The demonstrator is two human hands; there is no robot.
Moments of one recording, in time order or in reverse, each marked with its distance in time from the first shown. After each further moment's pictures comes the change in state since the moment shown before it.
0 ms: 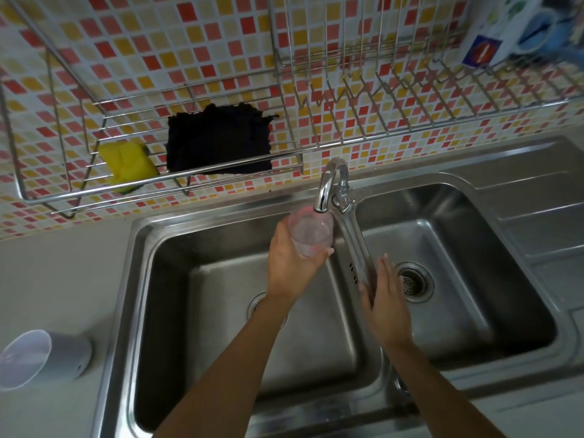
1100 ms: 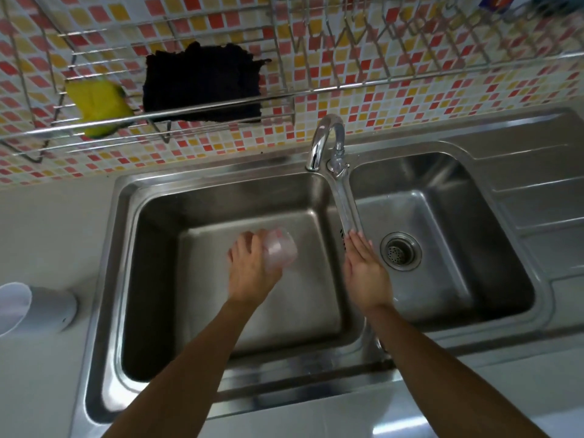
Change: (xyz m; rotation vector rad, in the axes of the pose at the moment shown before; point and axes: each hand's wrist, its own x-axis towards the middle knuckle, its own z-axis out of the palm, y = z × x) left_hand -0.050 -0.101 -0.019 0.752 -0.089 0.064; right_hand -0.001 0.010 0.019 -0.294 0.060 -0.339
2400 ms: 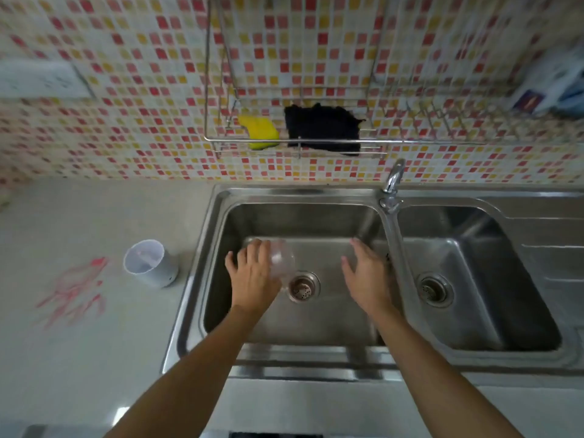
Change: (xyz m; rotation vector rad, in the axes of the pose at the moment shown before) left_hand -0.079 -0.069 -0.115 0.272 0.149 -0.131; right_hand 0.008 -0.148 -0.079 0.324 -0.062 0.013
